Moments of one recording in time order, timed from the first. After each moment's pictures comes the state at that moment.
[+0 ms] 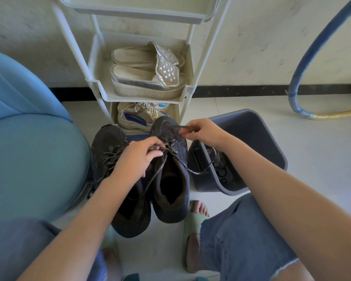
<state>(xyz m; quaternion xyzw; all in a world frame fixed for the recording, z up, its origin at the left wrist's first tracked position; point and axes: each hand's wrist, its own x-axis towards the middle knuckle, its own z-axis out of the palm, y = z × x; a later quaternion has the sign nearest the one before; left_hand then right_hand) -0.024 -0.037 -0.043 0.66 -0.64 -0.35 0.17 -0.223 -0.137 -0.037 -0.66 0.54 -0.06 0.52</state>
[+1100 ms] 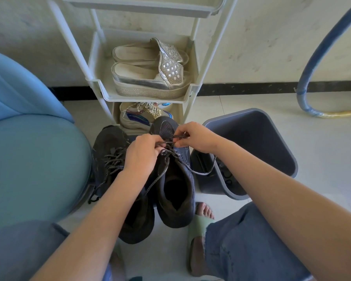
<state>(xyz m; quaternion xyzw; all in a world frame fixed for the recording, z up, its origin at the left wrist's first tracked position) -0.035 -0.062 -0.057 0.73 -0.60 -0.28 0.14 -0.191 -0.138 -0.049 -0.77 0.49 0.02 0.42</state>
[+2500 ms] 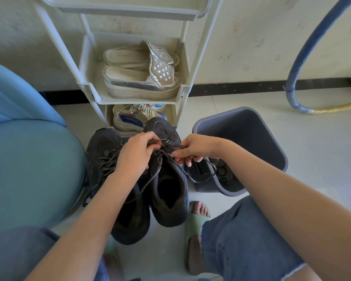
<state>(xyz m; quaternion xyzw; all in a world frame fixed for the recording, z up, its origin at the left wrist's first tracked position) -0.033 -0.059 -0.051 0.69 -0.62 -0.32 0.19 -0.213 -0.125 -0.034 -0.65 0.48 0.13 0.57</state>
